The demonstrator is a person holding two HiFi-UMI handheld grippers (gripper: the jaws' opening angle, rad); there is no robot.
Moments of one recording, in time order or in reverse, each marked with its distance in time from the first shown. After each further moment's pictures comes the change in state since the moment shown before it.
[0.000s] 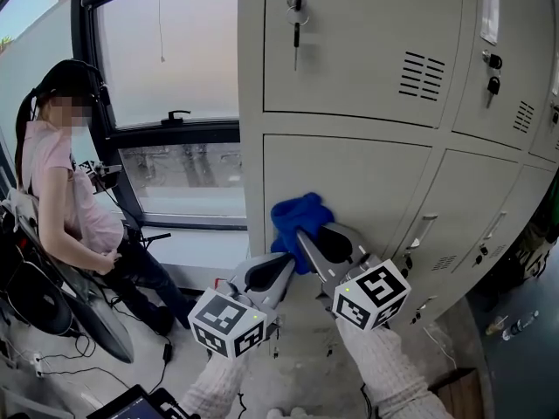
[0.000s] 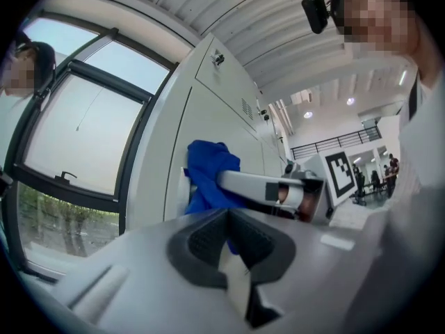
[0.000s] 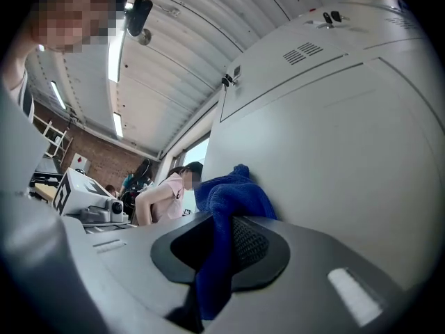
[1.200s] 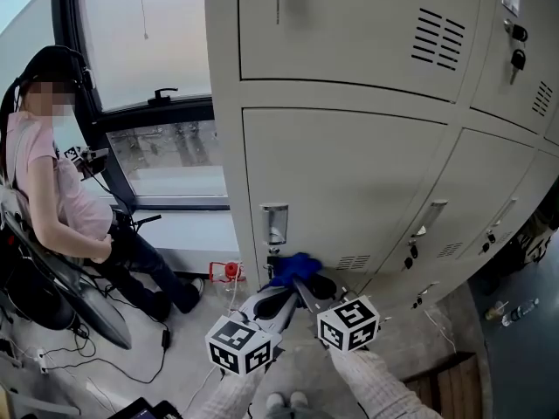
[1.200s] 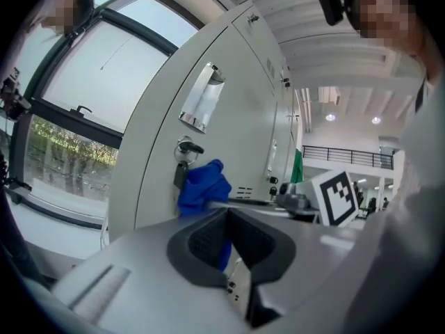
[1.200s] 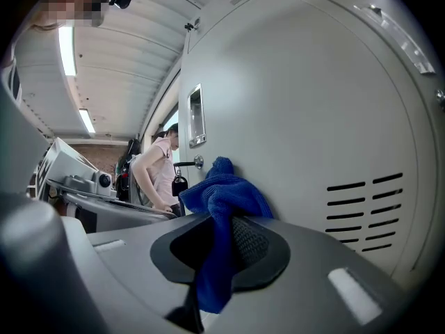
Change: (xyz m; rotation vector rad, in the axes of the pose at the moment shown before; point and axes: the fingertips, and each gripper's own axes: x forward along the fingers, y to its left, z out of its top) left arm 0.000 -0.021 -0.141 -0.257 0.212 0.005; right arm -0.038 0.006 -0.192 0.224 0.311 -0.091
